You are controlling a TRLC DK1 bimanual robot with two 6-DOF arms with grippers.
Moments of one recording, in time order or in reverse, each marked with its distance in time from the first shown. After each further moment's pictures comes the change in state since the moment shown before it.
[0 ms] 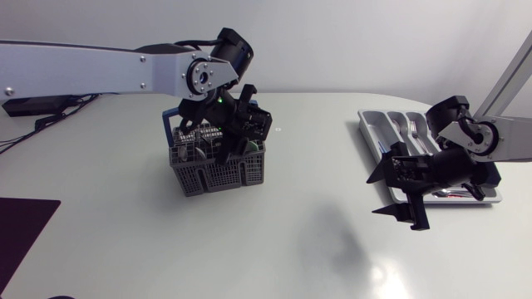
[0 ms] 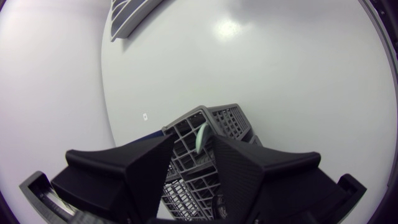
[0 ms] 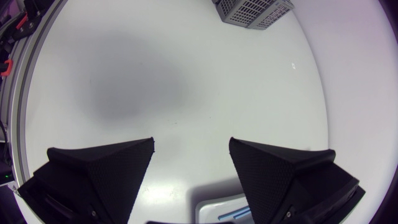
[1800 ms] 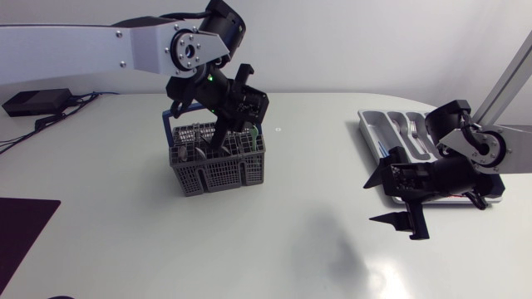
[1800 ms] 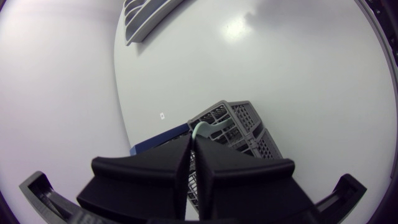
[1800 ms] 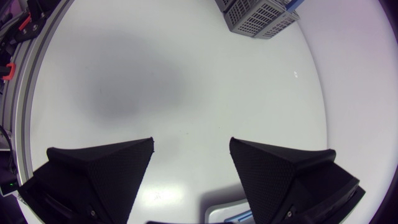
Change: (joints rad) left arm 0.016 -0.044 0.068 -0.057 0.018 0.037; right arm 0.045 -0.084 -0.066 0.005 0.000 0.031
